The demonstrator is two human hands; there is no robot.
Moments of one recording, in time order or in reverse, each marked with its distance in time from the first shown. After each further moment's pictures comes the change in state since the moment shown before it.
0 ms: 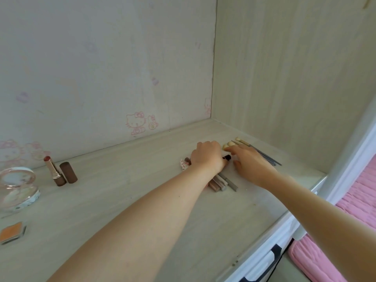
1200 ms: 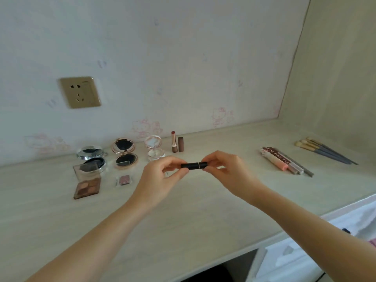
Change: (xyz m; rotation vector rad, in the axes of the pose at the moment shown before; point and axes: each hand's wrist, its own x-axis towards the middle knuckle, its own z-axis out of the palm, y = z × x) left_hand -0.288 -0.230 -0.164 -0.602 0.369 -0.016; right_hand -0.085 -0.306 -0.013 0.771 -0.084 -0.199
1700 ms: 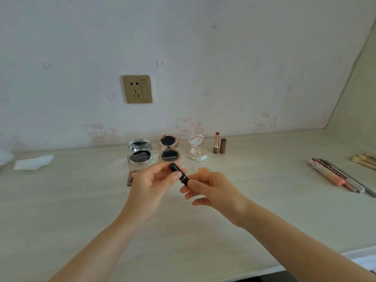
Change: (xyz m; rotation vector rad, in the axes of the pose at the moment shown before) left_hand -0.061 -0.022 -0.098 -0.282 0.199 -0.034; right_hand 0.004 -0.073 0.117 0.654 -0.412 0.243
